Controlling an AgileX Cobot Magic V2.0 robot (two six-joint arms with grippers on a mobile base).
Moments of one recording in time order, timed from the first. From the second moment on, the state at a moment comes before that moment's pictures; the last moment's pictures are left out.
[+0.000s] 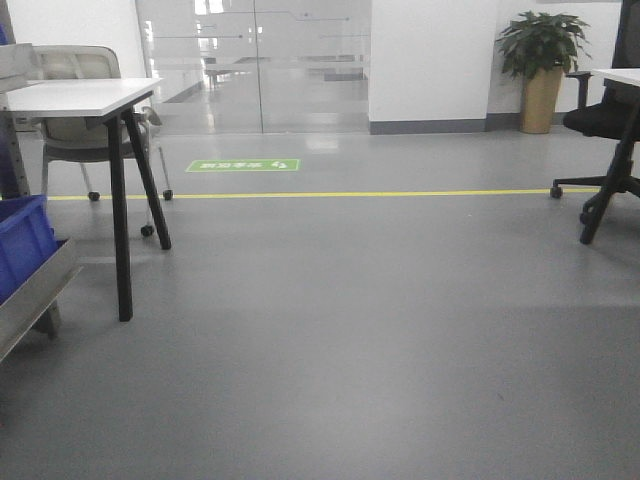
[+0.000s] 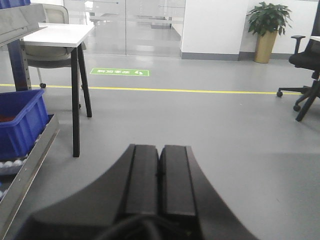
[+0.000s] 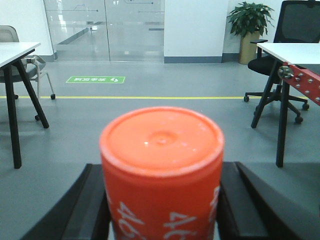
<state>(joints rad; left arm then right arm) -0.13 -0.01 0.03 -0.07 0.07 0.03 0.04 0.07 -0.55 -0.14 0.61 0.17</state>
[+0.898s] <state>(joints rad) -0.13 -0.01 0.03 -0.07 0.07 0.03 0.03 0.07 -0.55 -0.14 0.61 0.17</state>
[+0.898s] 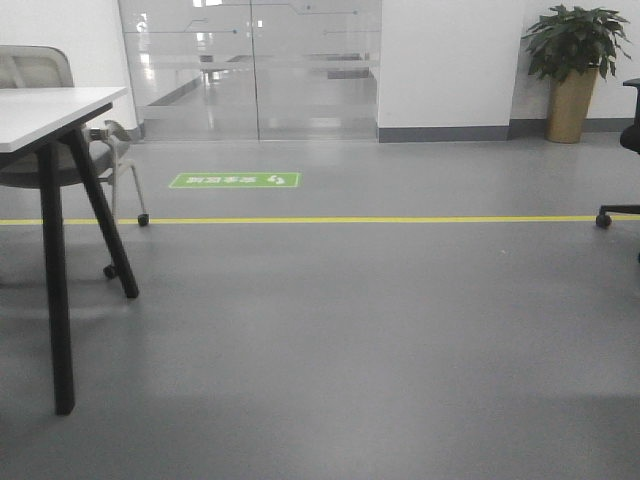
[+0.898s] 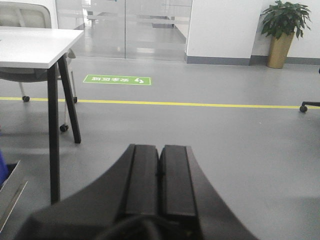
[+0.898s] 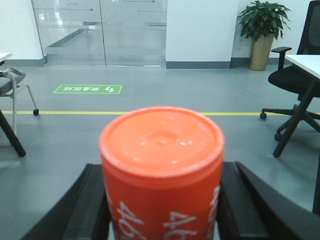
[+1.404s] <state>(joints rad) -0.13 -0.01 0.03 -0.07 0.07 0.03 0.03 0.07 -0.55 -0.14 0.61 0.17</state>
